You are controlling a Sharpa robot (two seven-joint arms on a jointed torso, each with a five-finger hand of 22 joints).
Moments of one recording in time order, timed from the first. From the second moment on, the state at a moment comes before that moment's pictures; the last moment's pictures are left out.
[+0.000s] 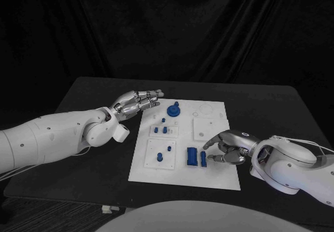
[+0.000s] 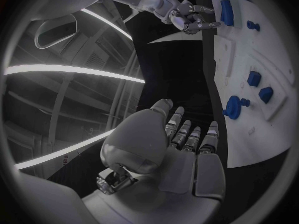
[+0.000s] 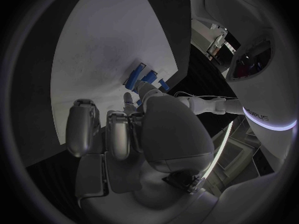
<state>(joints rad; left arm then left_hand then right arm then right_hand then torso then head) 1.16 -0.86 -0.22 1.35 -0.25 0.12 0.59 1.43 0.26 0.00 0.08 0.57 0.47 0.16 0.13 0.05 0.11 0.15 0.15 0.03 0.03 0.15 0.01 0.01 0.15 0.08 0.29 0.04 0.09 1.13 -1.01 -0.25 1.83 -1.42 -0.27 -0.16 1.37 -0.06 0.18 0.18 0.36 0.84 0.04 0.09 0.16 1.47 -0.05 1.57 1.31 1.47 -0.10 1.57 1.31 0.06 1.47 0.02 1.32 1.31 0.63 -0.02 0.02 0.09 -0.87</state>
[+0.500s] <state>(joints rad) 1.16 -0.87 -0.22 1.35 -0.25 0.12 0.59 1.43 0.26 0.00 0.09 0.57 0.48 0.16 0.14 0.05 0.11 0.15 0.15 0.03 0.03 0.15 0.01 0.01 0.15 0.08 0.29 0.04 0.09 1.12 -1.00 -0.25 1.82 -1.43 -0.26 -0.16 1.37 -0.06 0.18 0.18 0.37 0.87 0.04 0.09 0.16 1.46 -0.05 1.57 1.31 1.47 -0.10 1.57 1.31 0.06 1.47 0.02 1.32 1.31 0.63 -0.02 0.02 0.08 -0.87</state>
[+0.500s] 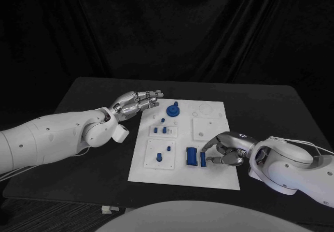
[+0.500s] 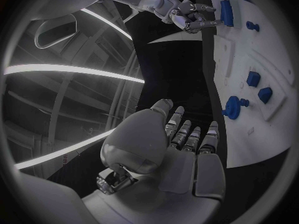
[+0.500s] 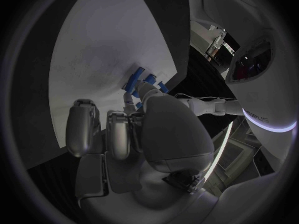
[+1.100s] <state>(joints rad) 1.16 -0.87 -0.22 1.35 -0.25 0.12 0.58 1.43 0.26 0.00 0.08 0.57 0.48 0.16 0.14 0.05 0.11 0.15 0.15 0.03 0.03 0.15 0.01 0.01 0.15 0.08 0.29 0.04 0.09 1.11 -1.00 -0.25 1.83 -1.58 -0.25 -0.20 1.26 -0.04 0.15 0.27 0.34 0.84 0.03 0.07 0.11 1.47 -0.05 1.57 1.31 1.47 -0.10 1.57 1.31 0.06 1.46 0.01 1.28 1.31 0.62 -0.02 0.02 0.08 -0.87</state>
